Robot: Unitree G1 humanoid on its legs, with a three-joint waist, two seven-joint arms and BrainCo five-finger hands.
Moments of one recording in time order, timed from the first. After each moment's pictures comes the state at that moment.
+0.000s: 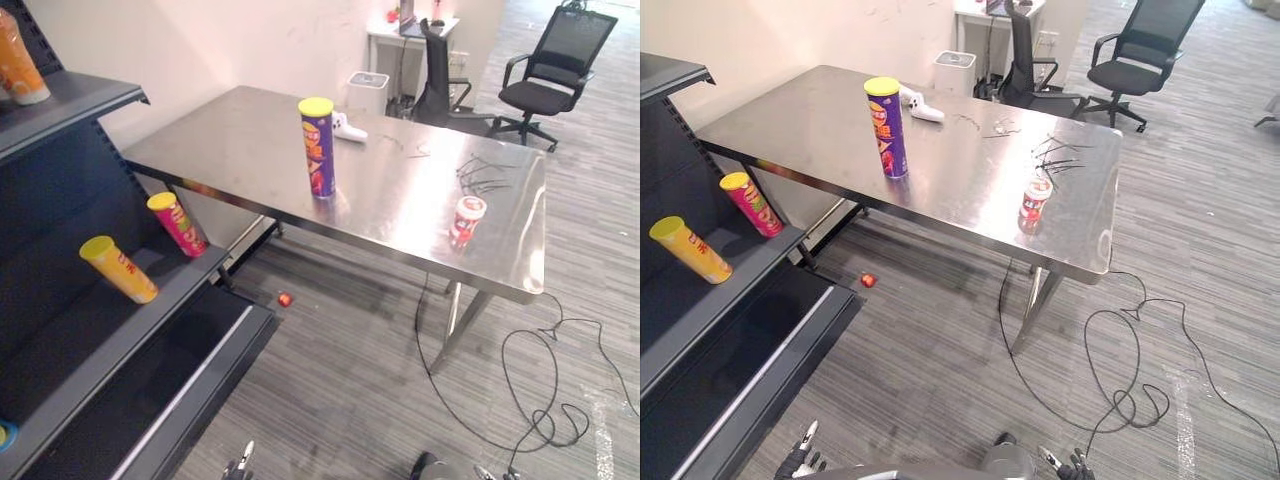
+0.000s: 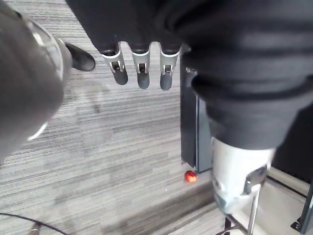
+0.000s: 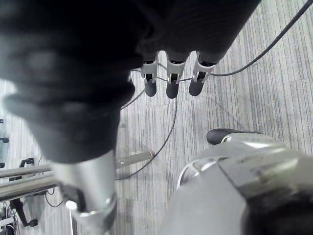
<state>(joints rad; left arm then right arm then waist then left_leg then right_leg) 0.16 0.05 0.33 1.09 -0.74 -0.15 -0.06 0.20 -0.07 -0.29 1.08 0.24 -0.29 0.04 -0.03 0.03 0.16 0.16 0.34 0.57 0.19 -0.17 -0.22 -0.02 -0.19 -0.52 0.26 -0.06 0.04</state>
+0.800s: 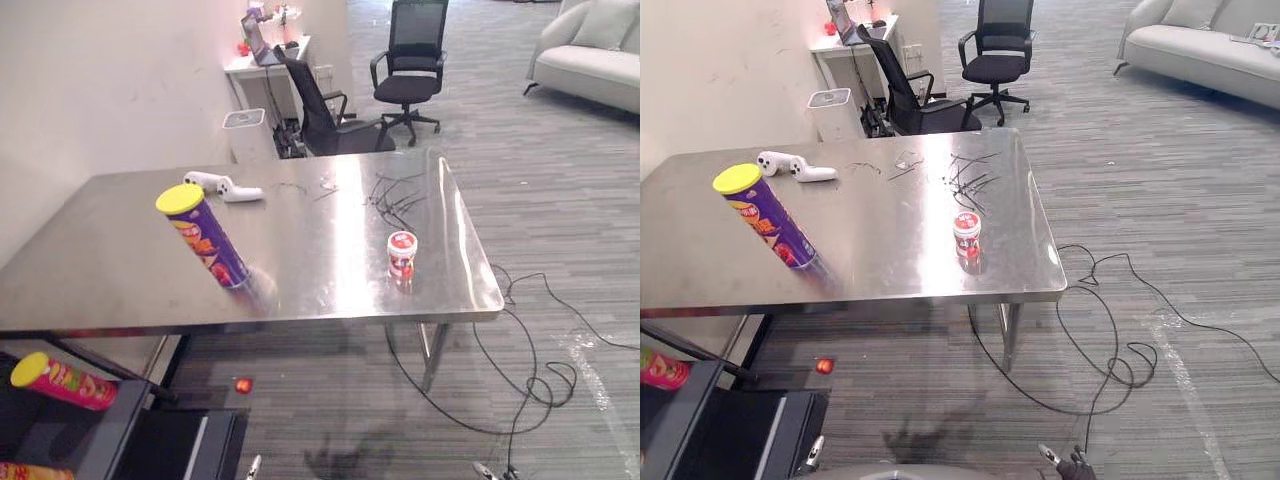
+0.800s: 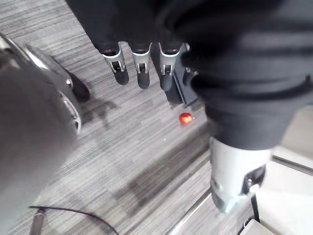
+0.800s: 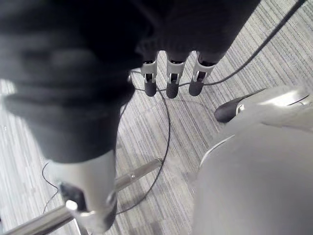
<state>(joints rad) 0.19 0.01 0.31 1.10 -0.74 -0.18 -0.07 0.17 -0.09 -0.31 1.12 0.24 -0.26 -0.04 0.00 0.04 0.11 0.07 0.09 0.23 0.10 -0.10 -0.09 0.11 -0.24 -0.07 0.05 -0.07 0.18</state>
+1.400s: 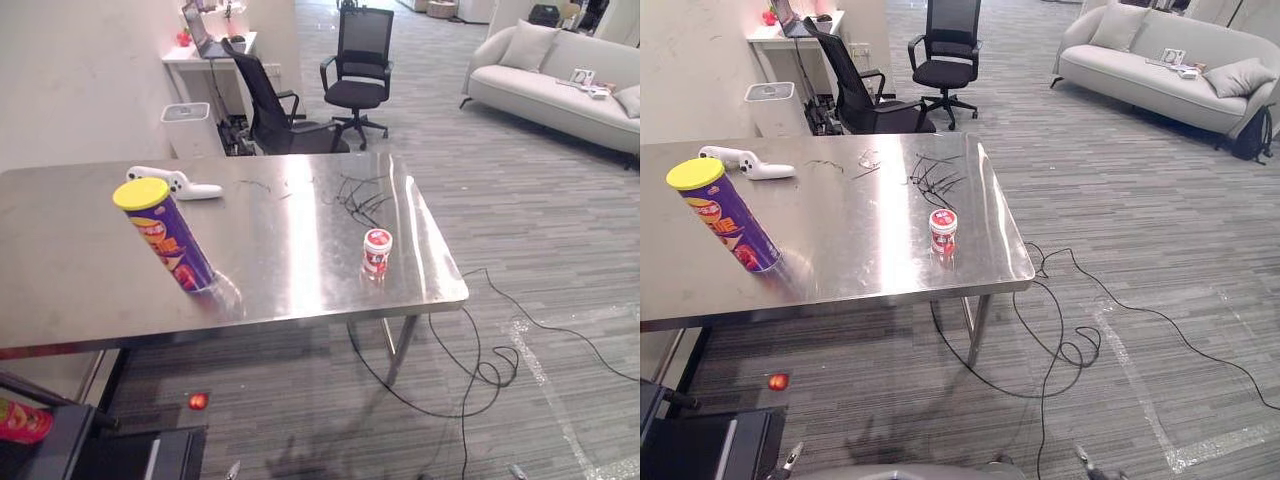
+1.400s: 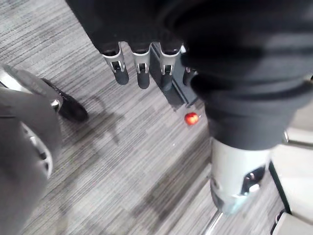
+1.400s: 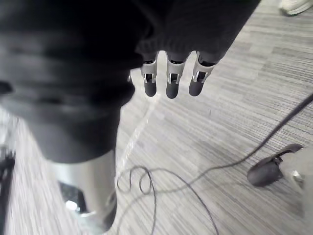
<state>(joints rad) 0.19 0.10 0.32 1.12 -0.72 -0.19 0.08 0.13 -0.10 -0.55 1.15 0.50 -0.29 -0.26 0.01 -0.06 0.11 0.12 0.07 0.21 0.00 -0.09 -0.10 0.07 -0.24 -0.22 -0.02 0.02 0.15</state>
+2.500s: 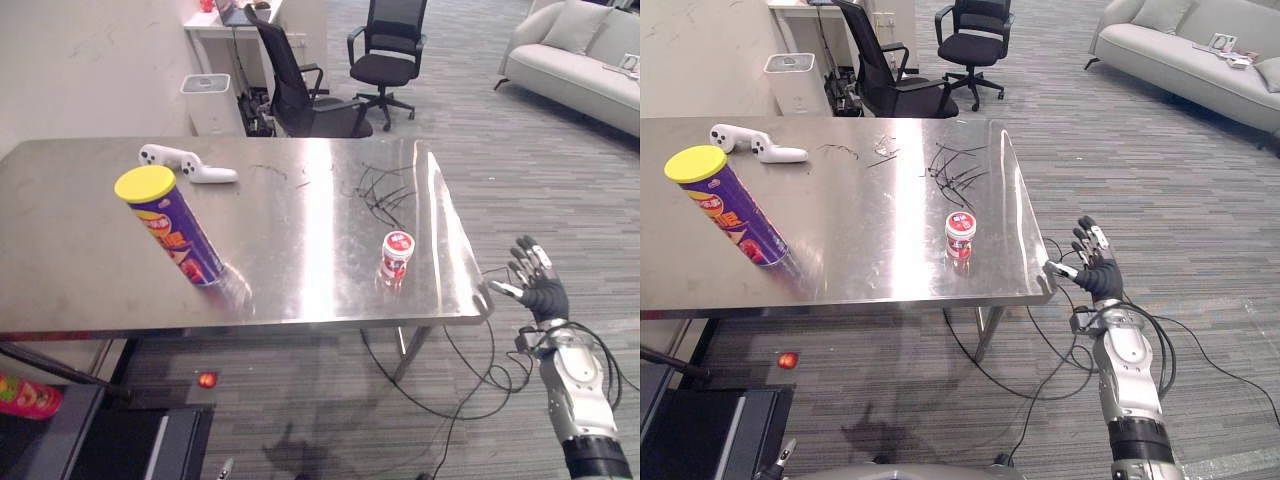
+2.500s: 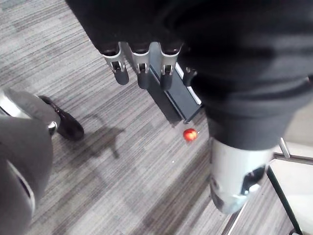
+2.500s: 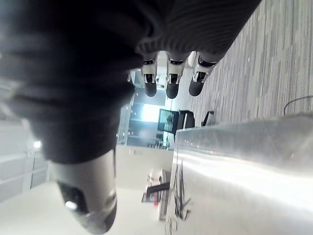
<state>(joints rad) 0.24 0.10 0.29 0.98 -0.62 -0.15 0.15 -0.09 -0.38 -0.13 0.19 0.31 -0.22 0.14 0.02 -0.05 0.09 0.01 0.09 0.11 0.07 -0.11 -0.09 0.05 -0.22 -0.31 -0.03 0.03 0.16</state>
